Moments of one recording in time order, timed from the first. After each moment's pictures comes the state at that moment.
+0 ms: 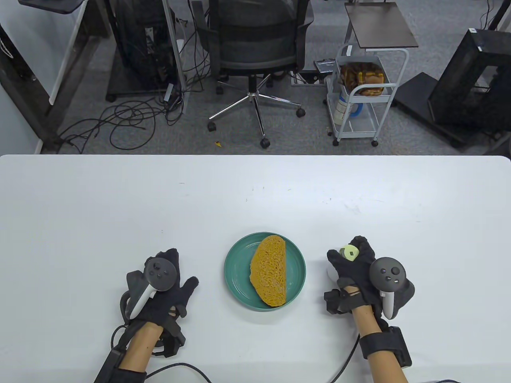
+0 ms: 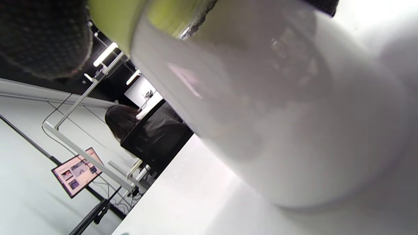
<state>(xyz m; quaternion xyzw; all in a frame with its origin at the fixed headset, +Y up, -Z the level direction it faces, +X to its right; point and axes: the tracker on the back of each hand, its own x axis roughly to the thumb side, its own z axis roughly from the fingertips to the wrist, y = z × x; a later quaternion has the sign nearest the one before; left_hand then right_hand) -0.247 -0.754 -0.281 -0.15 0.07 0.21 0.96 0.233 -0.760 -0.305 -0.13 -0.14 0.88 0.44</state>
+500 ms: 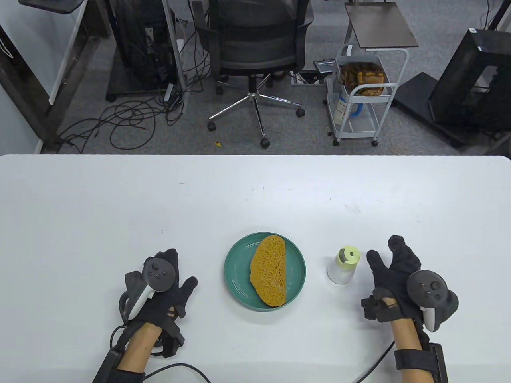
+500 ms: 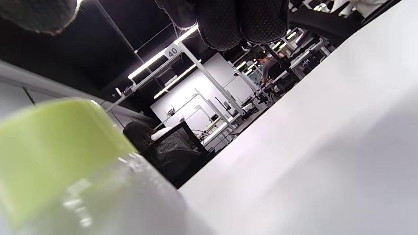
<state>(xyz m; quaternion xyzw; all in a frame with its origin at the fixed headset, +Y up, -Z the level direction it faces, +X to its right) -0.246 -0.754 -0.279 -0.15 0.07 0.20 0.96 0.303 -0.742 -0.281 -0.08 -0.22 0.90 0.36</state>
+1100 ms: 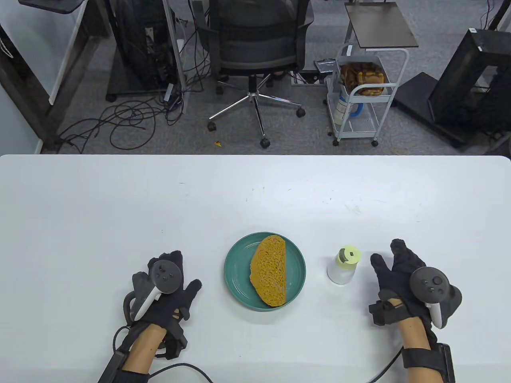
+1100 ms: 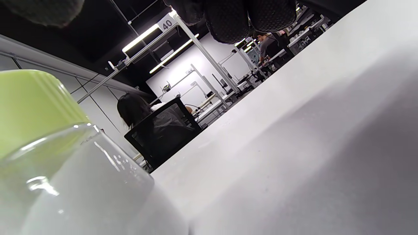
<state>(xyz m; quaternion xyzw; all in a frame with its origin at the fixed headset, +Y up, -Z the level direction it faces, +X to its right) -0.240 -0.758 -0.278 -0.16 0.07 0.18 0.97 0.315 -0.752 -0.287 -0.08 -0.16 0.92 0.36</state>
